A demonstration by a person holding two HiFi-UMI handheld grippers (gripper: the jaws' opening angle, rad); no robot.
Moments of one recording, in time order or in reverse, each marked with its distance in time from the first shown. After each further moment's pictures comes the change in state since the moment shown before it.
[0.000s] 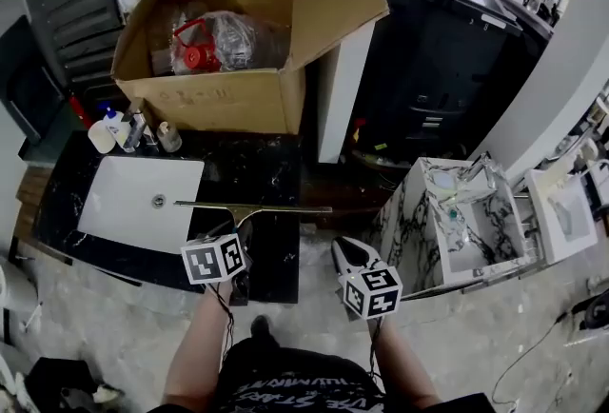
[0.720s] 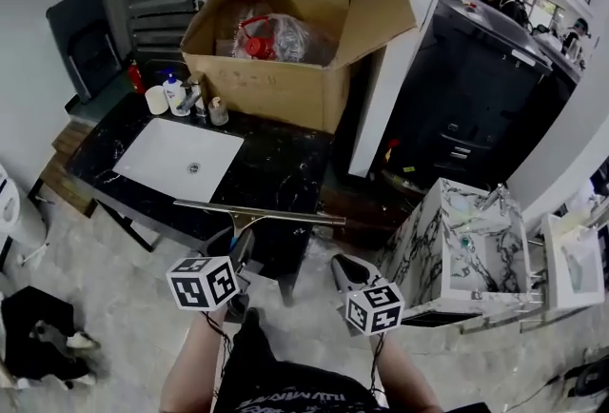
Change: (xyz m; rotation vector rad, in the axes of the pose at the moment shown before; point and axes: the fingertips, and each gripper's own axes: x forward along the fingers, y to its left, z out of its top) left arm -0.159 -0.055 -0.058 -0.060 -0.301 0.046; right arm -0.087 0.052 -0.048 -0.105 0.011 0.264
